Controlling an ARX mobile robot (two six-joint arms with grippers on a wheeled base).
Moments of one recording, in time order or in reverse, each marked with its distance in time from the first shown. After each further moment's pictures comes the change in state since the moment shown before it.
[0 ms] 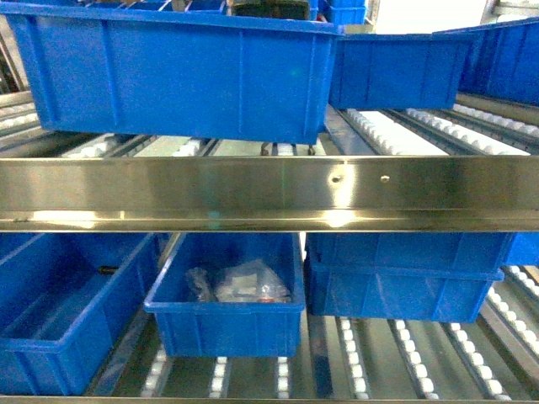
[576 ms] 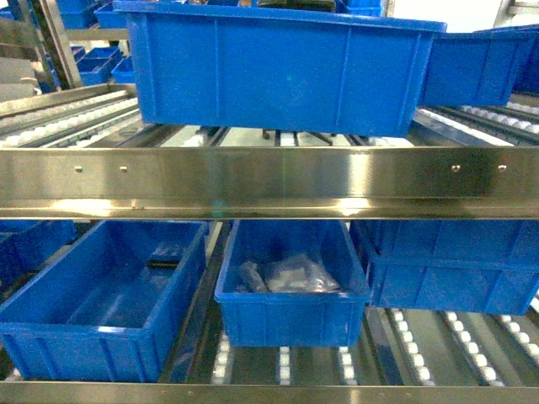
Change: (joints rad) left arm 0.000 0.000 0.000 -0.001 0.000 0.000; right arm 0.000 -0.002 0.000 0.001 0.000 0.000
